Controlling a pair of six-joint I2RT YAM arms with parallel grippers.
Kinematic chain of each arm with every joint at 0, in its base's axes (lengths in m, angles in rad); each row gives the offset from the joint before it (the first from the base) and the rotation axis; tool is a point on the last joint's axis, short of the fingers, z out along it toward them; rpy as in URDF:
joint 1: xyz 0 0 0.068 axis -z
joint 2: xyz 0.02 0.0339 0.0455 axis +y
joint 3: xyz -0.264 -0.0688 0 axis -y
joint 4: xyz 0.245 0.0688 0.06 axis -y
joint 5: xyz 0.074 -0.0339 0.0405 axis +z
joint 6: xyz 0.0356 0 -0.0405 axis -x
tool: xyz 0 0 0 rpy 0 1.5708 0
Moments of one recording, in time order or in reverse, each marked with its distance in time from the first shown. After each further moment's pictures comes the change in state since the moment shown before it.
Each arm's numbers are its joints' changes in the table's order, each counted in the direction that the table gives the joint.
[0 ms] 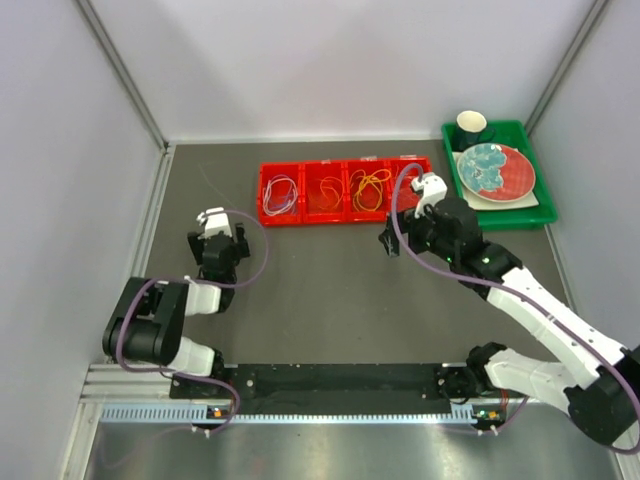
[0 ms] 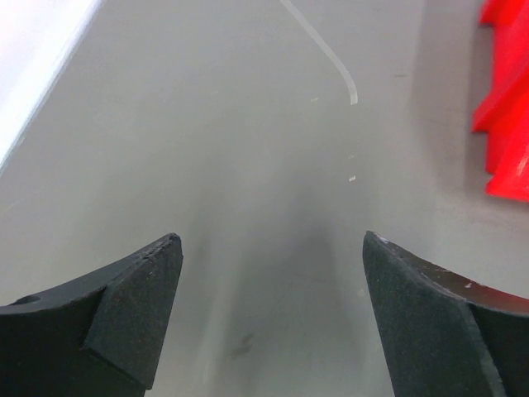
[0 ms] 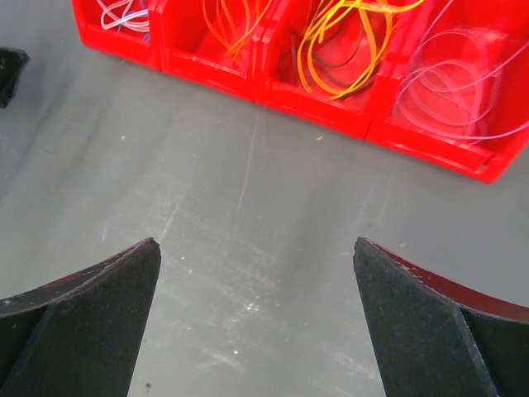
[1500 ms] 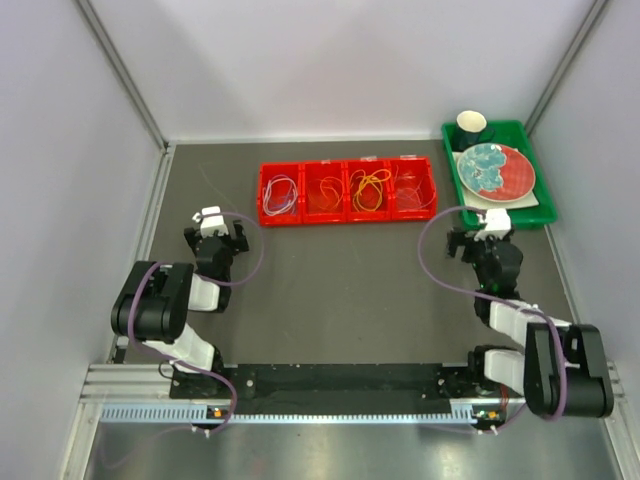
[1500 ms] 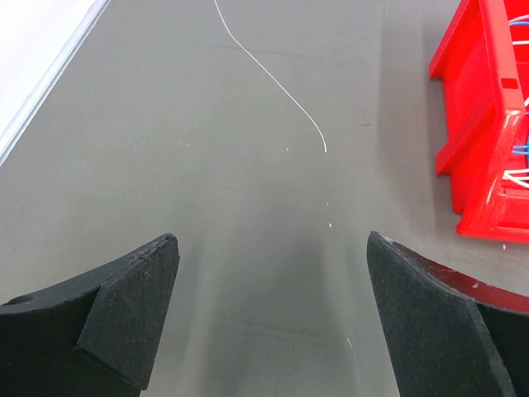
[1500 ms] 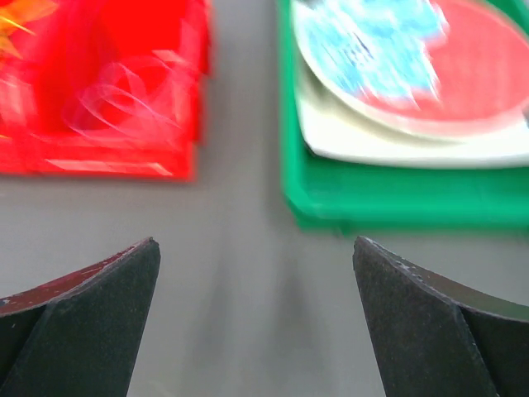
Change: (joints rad) left arm -0.085 0.159 -0.006 0.299 -0.190 -0.039; right arm 0.593 0.096 -0.650 1.075 0.093 0.251
